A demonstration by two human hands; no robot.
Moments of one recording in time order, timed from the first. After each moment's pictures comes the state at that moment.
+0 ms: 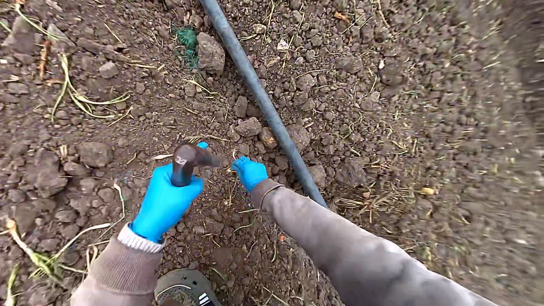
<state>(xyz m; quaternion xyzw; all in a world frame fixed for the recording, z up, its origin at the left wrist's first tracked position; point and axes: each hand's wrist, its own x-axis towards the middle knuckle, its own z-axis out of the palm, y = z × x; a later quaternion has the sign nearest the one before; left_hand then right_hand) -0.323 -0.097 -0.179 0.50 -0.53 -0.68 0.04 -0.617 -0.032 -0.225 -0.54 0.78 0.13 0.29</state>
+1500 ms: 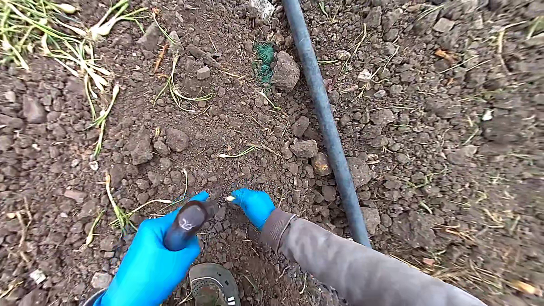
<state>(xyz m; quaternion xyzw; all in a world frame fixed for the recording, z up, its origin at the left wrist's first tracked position) -0.207 -0.080 -0.060 0.59 -0.52 -0.60 0.14 -0.468 -0.060 -0.196 -0.68 0.60 0.16 0.39</state>
